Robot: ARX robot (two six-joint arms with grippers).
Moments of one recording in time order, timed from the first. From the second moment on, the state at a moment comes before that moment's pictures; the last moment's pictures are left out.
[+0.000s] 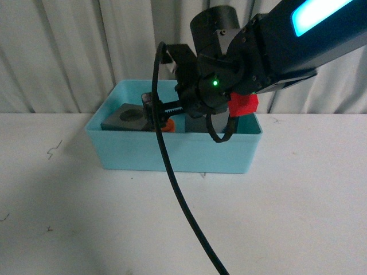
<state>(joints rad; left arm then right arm) 0.00 0.01 0.01 0.00 0.00 -0.01 0.44 2.44 1.80 0.05 -0.18 -0.01</state>
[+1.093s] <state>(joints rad) 0.00 0.01 0.01 0.00 0.00 -0.01 -0.01 0.36 0.01 0.37 0.02 0.04</state>
